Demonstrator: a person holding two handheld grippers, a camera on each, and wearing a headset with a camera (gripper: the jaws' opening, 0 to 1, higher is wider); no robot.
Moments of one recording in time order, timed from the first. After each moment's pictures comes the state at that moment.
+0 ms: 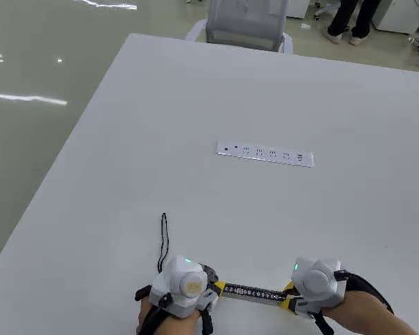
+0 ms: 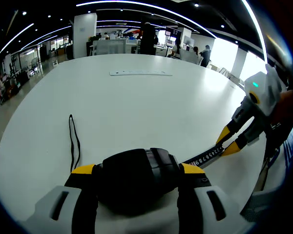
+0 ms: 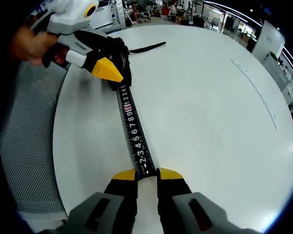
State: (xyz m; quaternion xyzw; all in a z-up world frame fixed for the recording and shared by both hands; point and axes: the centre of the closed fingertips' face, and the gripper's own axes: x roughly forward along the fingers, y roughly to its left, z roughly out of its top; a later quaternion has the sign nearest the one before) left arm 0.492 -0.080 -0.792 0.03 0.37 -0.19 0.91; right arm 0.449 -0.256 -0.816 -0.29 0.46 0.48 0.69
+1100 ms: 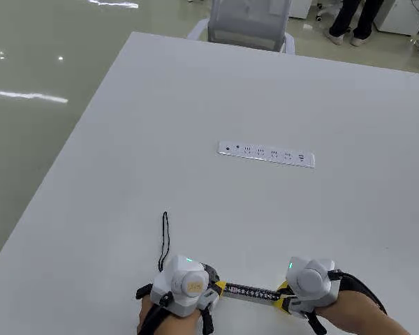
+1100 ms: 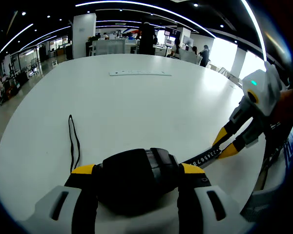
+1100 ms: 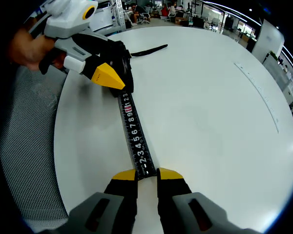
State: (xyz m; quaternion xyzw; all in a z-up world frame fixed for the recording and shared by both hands) left arm 0.491 -0.079 -0.792 0.03 0.37 -0.19 0.91; right arm 0.450 -0.241 -0.818 -0.28 0.46 0.48 0.69
